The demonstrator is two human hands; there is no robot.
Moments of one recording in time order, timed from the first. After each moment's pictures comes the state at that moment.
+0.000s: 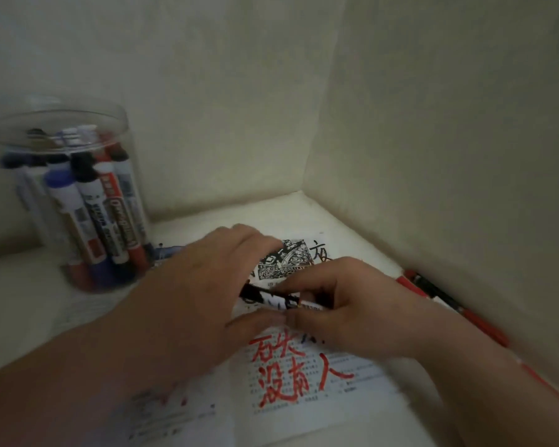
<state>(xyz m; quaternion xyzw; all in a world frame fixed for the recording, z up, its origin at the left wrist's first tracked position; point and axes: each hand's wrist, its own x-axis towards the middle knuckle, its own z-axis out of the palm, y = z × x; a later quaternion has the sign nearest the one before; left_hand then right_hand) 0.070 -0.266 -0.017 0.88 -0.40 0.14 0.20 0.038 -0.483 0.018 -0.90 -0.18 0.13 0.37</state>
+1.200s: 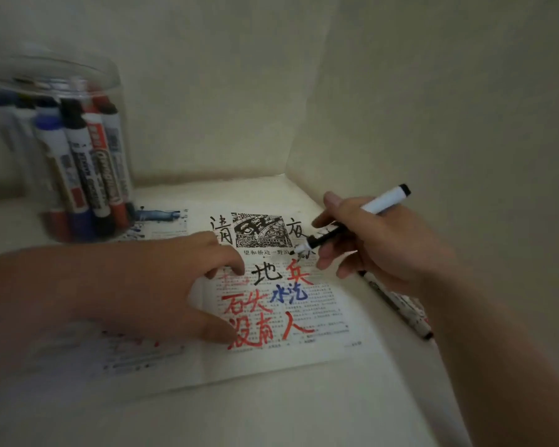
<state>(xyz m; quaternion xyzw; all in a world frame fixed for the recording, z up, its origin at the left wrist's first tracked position) 0.058 -0.258 -0.006 0.91 -0.36 -0.18 0.12 0.027 -0.528 0.032 -0.81 0.00 0.04 0.59</state>
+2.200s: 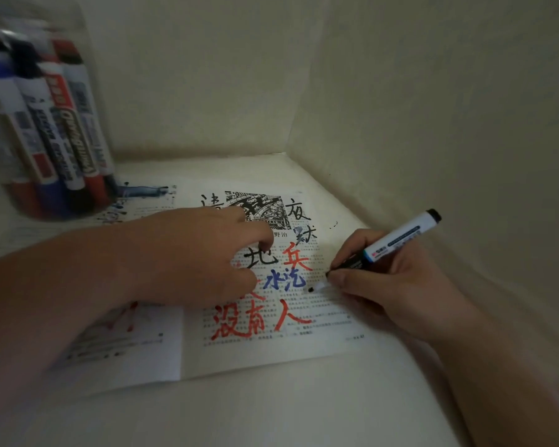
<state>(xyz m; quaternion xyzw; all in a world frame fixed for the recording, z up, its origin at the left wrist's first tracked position) 0.074 -0.305 -0.023 0.92 -0.37 -0.08 0.10 -0.006 -0.543 -0.017 -0.79 -0.04 0.04 0.62</state>
